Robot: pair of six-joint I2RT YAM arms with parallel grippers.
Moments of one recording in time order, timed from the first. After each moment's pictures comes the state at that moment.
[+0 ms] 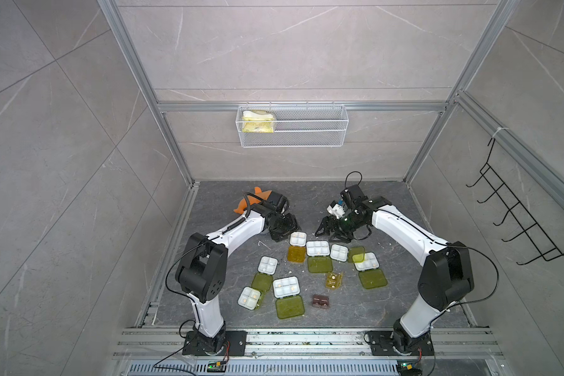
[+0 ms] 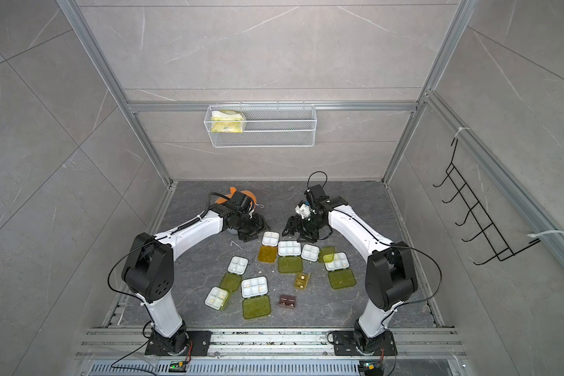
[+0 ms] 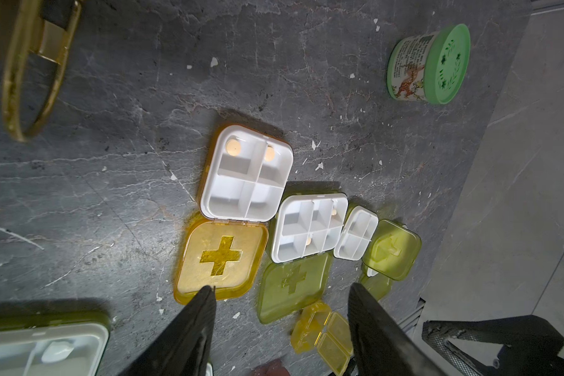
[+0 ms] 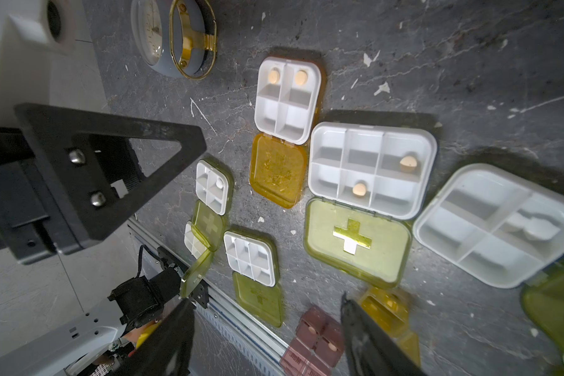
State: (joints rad) left arm -0.54 1.83 1.38 -0.63 0.36 -0.84; right arm 0.40 1.72 1.43 -0.93 -0.57 0.47
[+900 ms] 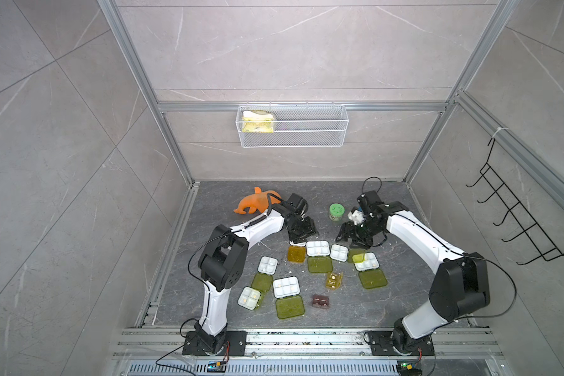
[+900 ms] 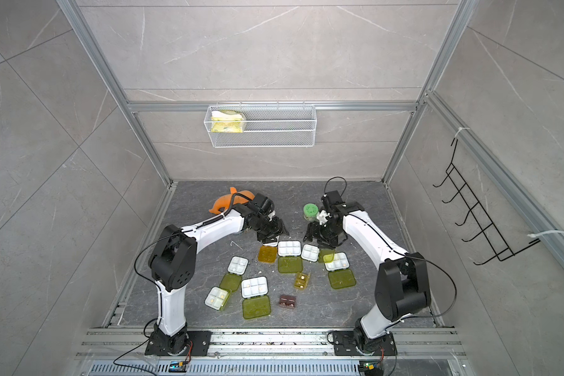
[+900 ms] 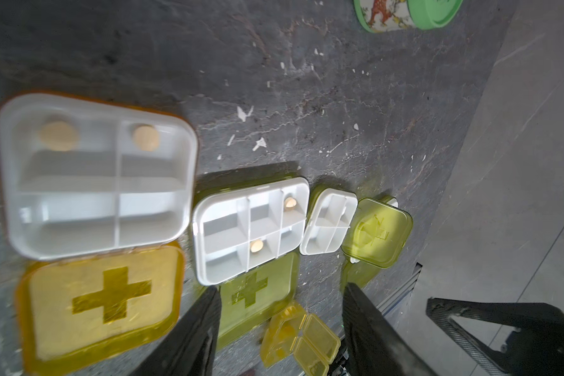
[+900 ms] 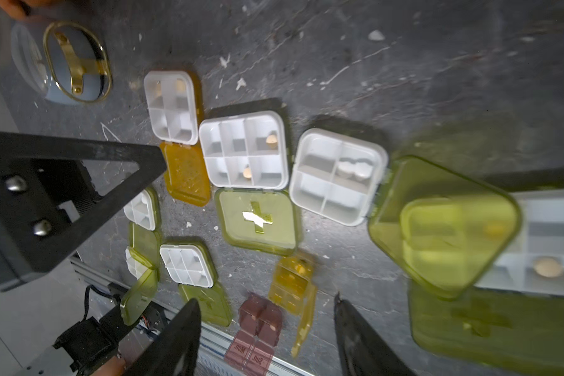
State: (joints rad) left arm -0.67 2.04 1.59 -0.62 0.45 -0.84; right arm 0.24 1.57 1.28 -1.02 -0.38 0.44
